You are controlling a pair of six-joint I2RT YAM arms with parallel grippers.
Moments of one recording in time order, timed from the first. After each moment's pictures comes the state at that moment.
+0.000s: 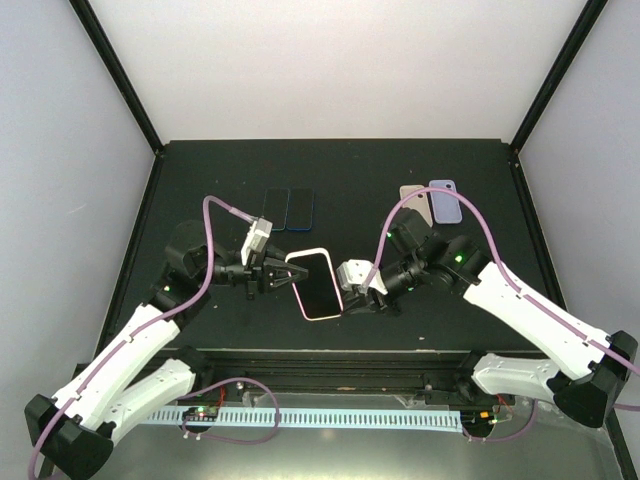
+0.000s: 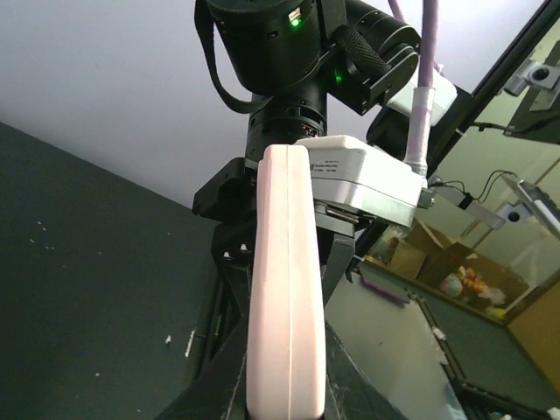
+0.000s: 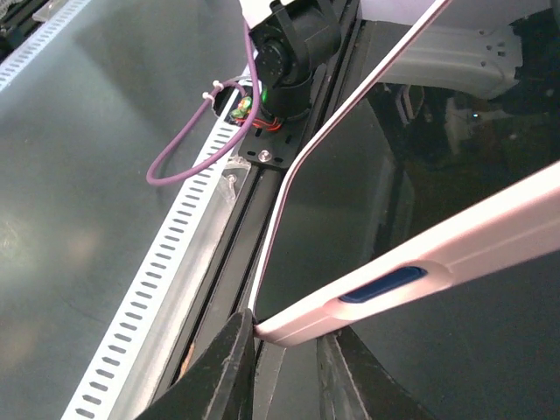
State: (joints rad) left arm -0.50 0.81 0.71 0.08 1.11 -0.49; right arm 0.83 1.16 1.16 -0.93 -0.80 -0.77
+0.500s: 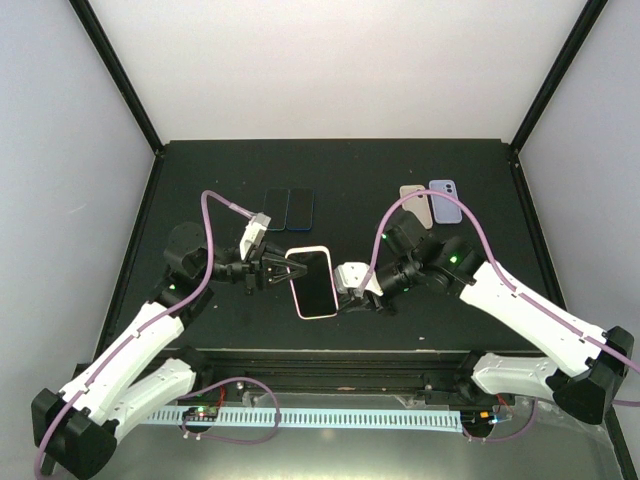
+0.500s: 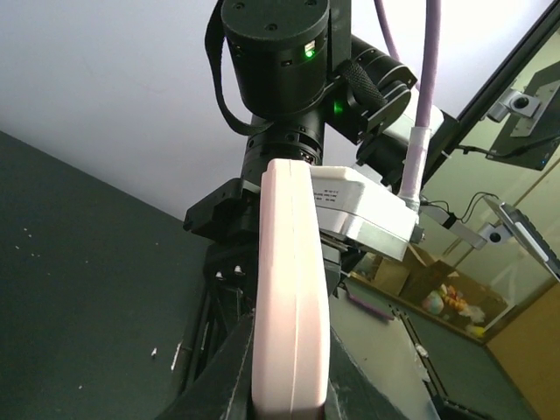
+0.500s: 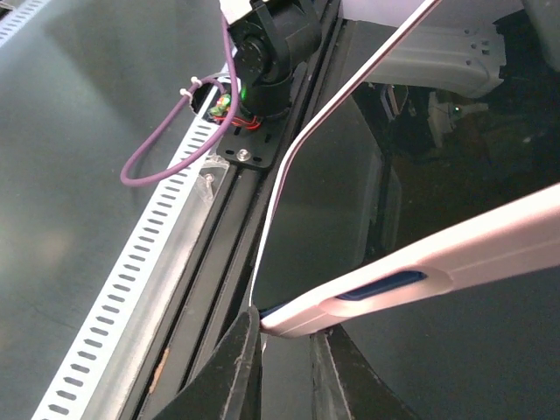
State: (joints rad) left arm -0.48 0.83 0.66 0.27 1.15 -0.67; right arm 0.84 1.17 1.14 -0.87 -0.74 -0.76
